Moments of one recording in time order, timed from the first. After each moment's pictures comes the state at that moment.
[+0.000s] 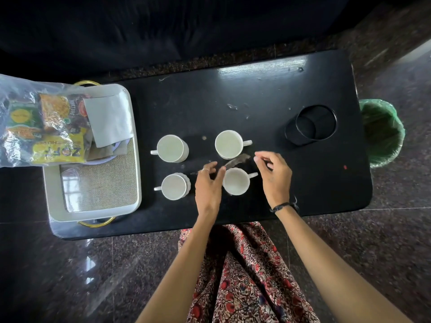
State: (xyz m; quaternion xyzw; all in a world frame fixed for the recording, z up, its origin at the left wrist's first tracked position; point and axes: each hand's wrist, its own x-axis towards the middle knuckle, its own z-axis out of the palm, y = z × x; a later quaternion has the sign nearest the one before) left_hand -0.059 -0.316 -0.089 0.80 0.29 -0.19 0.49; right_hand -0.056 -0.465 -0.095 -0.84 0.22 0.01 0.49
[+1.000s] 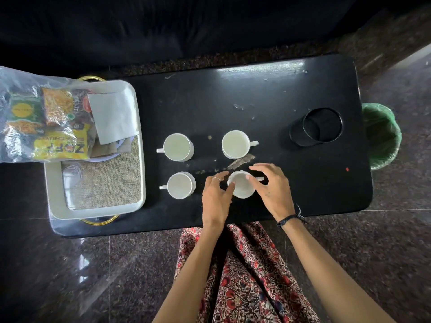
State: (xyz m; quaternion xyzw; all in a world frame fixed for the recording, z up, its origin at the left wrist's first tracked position) left_hand -0.080 -0.312 -0.081 0.83 0.22 -0.20 0.47; right_hand -0.075 -0.454 -0.081 -0.90 0.14 0.12 0.41
